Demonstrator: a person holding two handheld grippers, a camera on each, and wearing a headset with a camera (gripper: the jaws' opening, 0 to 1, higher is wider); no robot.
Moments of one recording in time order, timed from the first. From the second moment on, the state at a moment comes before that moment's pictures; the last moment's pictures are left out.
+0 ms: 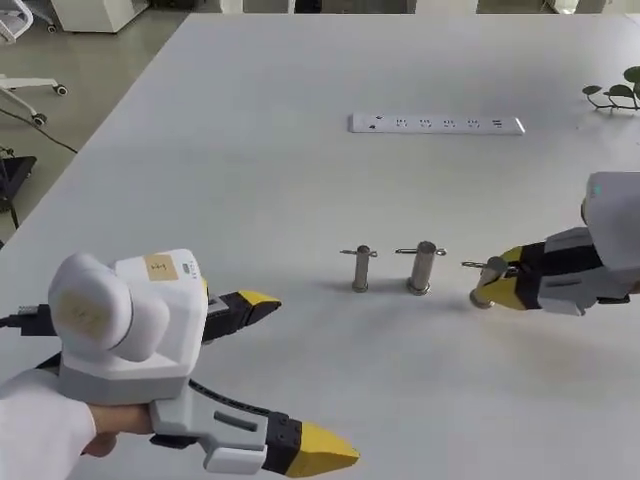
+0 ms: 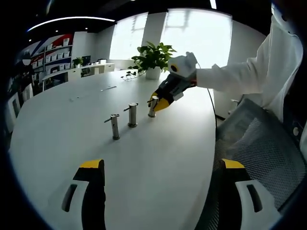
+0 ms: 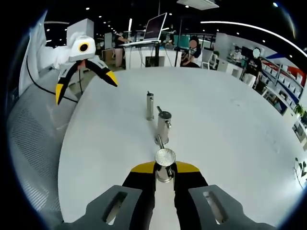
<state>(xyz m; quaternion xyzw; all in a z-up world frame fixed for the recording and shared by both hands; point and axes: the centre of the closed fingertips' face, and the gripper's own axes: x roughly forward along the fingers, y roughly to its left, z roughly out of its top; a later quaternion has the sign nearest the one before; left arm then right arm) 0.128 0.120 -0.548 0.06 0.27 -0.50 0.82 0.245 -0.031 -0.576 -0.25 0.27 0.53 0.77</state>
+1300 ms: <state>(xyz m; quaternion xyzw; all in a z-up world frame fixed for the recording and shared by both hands) 0.134 0.124 -0.536 0.01 0.27 -0.47 0.84 0.268 -0.023 -0.570 -0.10 0.26 0.51 0.82</state>
